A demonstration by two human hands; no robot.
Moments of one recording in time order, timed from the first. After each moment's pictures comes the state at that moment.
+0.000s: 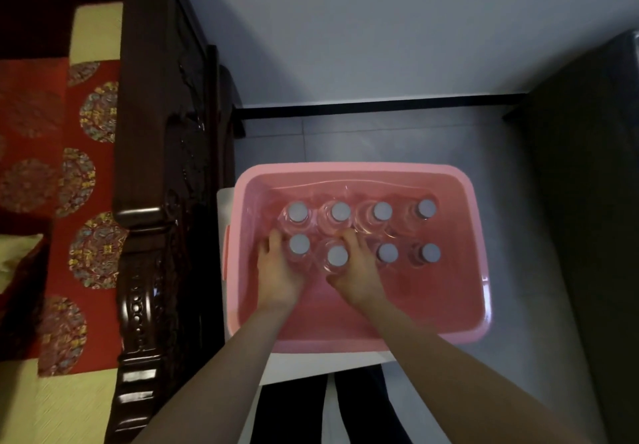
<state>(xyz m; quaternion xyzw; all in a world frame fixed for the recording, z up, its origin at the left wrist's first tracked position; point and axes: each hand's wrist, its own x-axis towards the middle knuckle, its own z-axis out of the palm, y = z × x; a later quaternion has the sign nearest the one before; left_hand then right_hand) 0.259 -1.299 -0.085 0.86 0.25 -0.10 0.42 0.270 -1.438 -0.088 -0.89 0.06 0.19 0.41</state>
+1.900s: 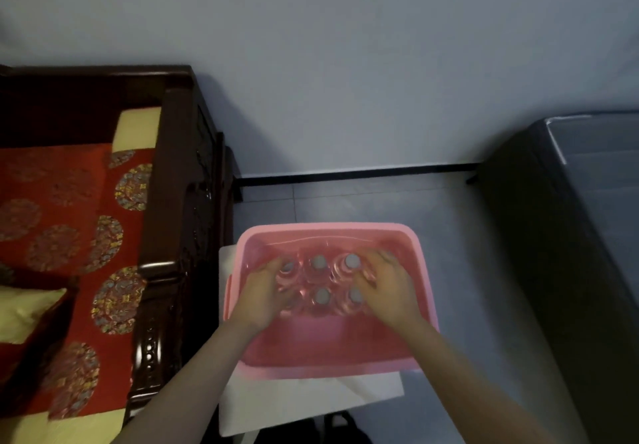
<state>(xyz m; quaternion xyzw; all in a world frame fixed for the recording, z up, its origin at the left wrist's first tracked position) 0.278 -1.276 0.008 0.90 0.01 -0.11 0.42 0.287 -1.506 0.031 -0.94 -0.01 0.06 0.32</state>
